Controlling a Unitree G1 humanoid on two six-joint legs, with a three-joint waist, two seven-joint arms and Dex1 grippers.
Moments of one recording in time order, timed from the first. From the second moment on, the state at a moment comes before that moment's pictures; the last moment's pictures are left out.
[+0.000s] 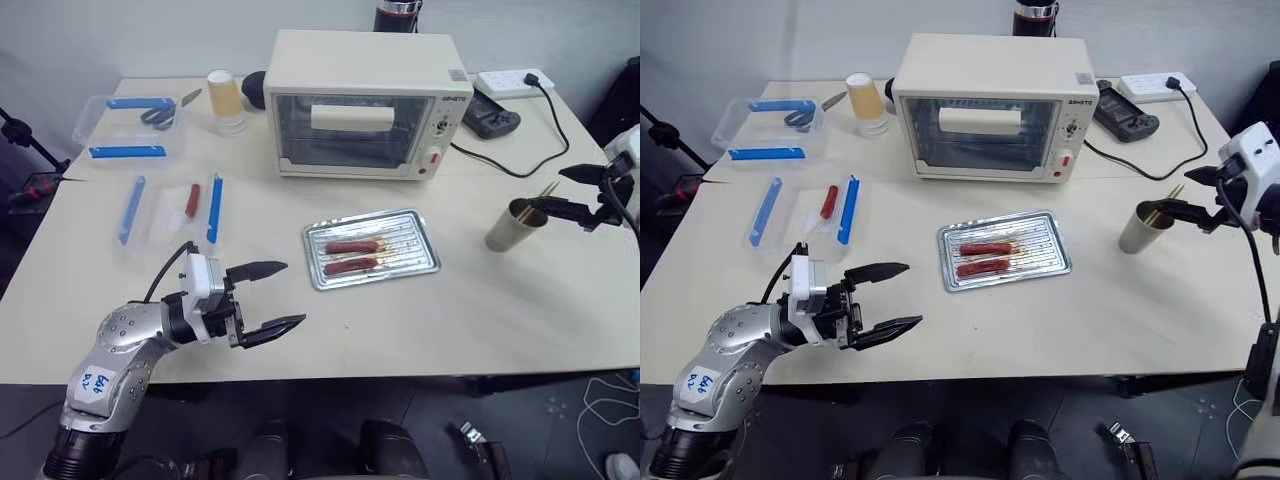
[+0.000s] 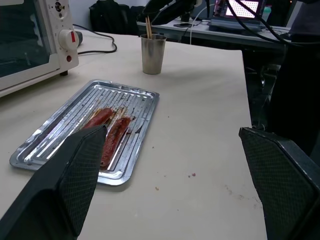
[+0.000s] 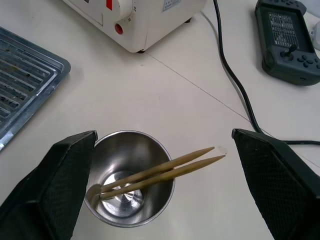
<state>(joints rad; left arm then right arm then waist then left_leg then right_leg) -0.12 0.59 0.08 -0.38 -0.59 0.28 -0.92 -1.06 -0.99 -0.08 1.07 0.07 0.06 1.21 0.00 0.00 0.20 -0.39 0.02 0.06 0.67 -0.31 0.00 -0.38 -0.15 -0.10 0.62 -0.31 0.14</state>
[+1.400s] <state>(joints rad) -0.11 0.59 0.08 -0.38 -0.58 0.28 -0.91 -0.80 -1.06 -0.13 0.66 0.18 0.32 1.39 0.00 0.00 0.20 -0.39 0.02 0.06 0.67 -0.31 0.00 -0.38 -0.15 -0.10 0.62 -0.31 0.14</state>
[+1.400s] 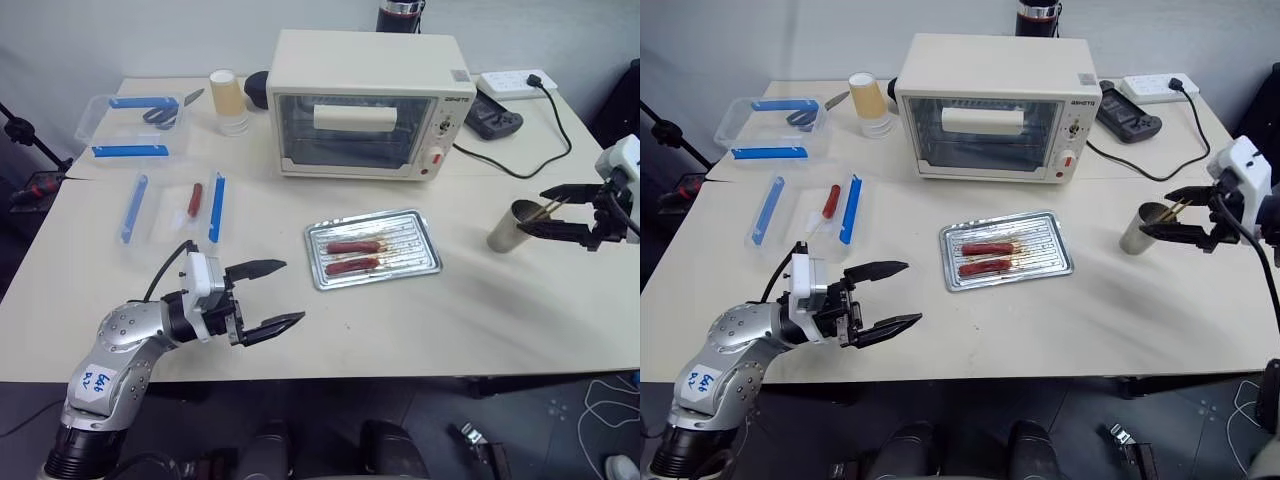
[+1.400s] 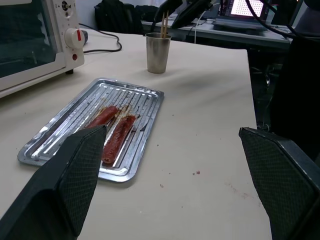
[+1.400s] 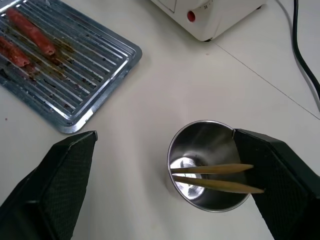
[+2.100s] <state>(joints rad) -0.11 0.59 0.07 -0.38 -0.58 0.28 -0.90 -0.83 -1.09 -0.07 0.65 0.10 0.21 1.32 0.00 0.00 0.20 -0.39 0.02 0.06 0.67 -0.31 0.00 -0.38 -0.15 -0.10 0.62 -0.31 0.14</state>
